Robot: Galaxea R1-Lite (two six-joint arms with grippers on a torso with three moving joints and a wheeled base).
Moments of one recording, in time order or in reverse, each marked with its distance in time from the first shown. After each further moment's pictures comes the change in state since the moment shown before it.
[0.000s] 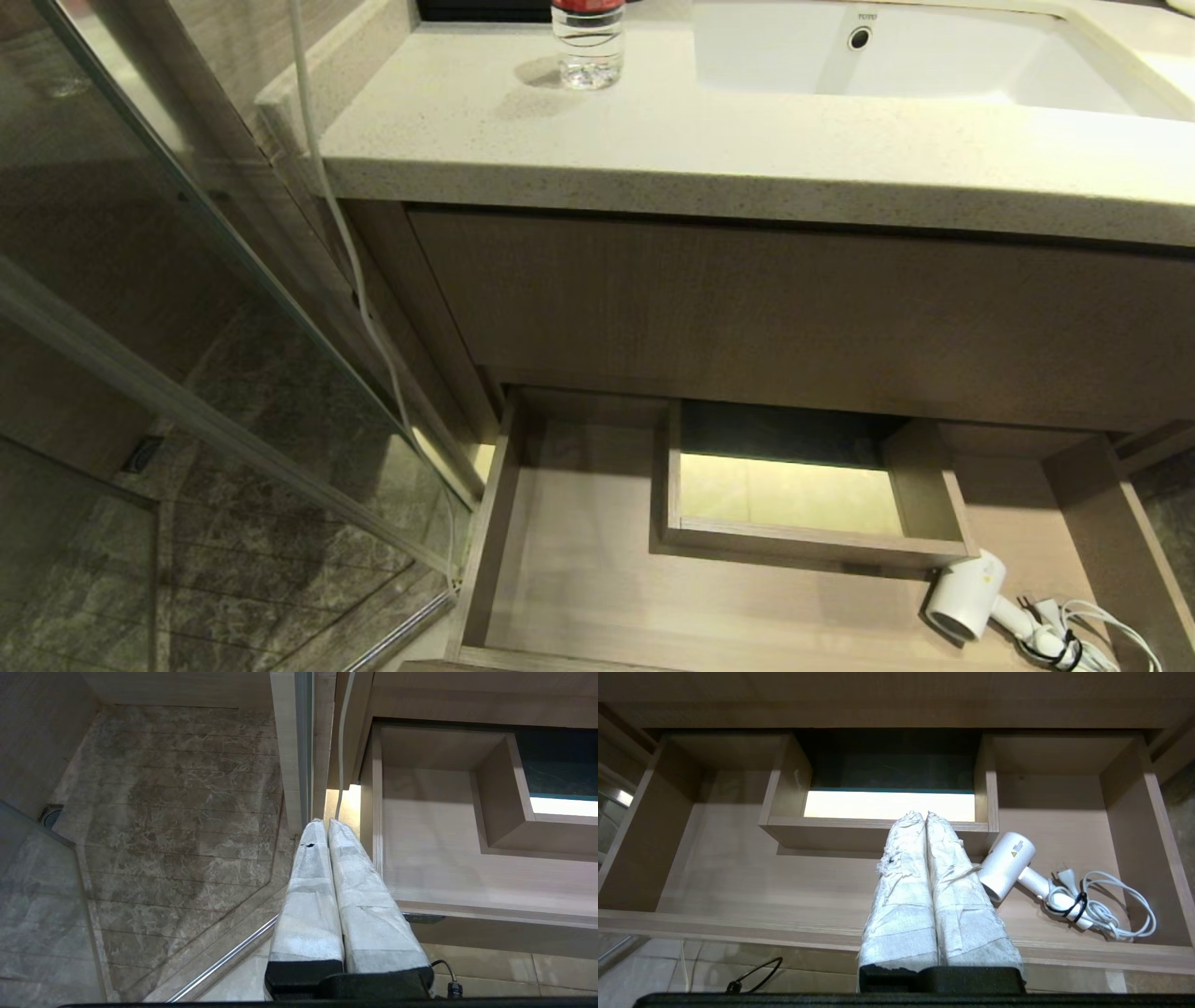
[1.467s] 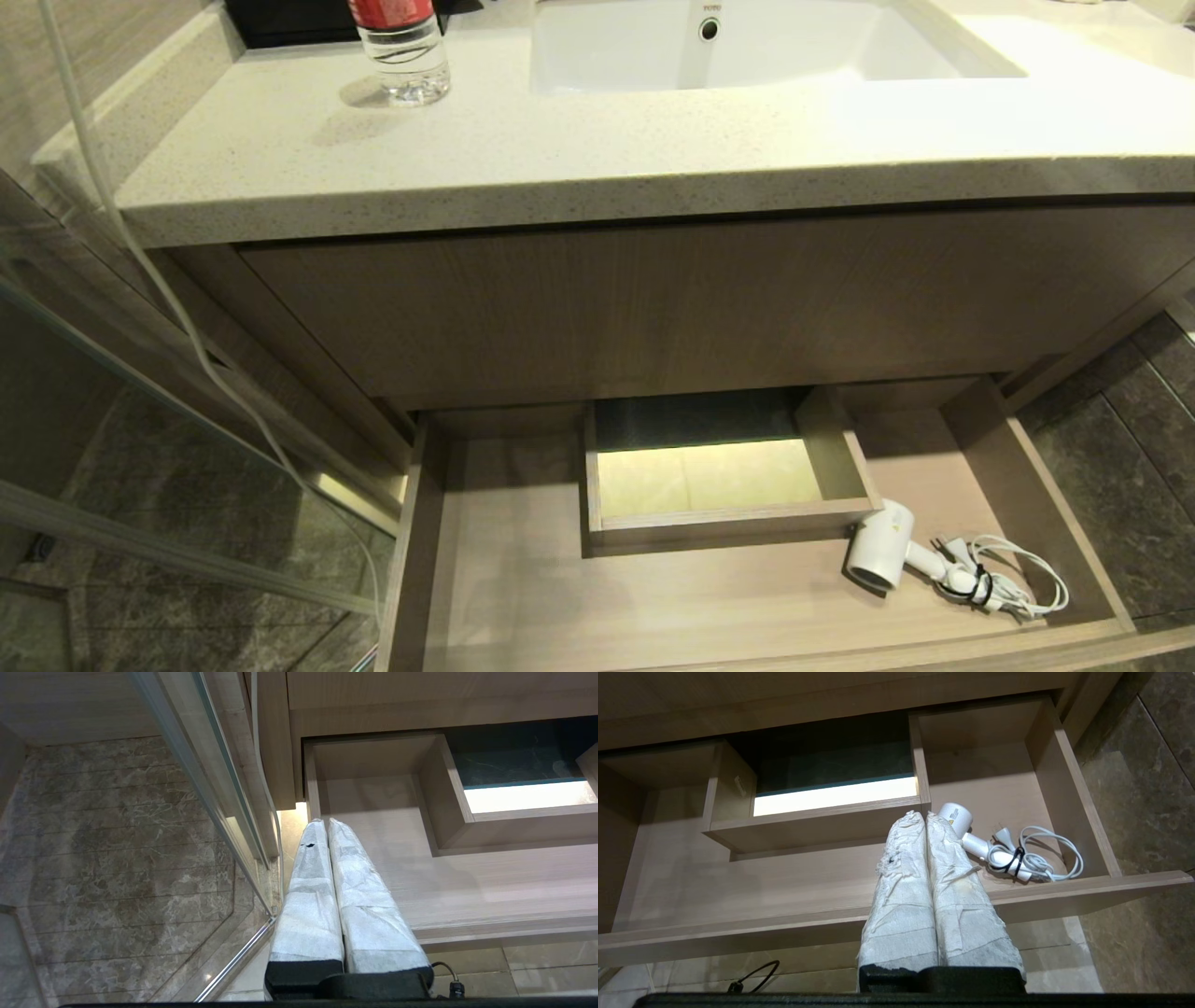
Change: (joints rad) left arm 0.000 0.000 0.000 0.000 -0.001 0.005; right arm 0.000 0.000 0.000 -0.001 0.000 0.004
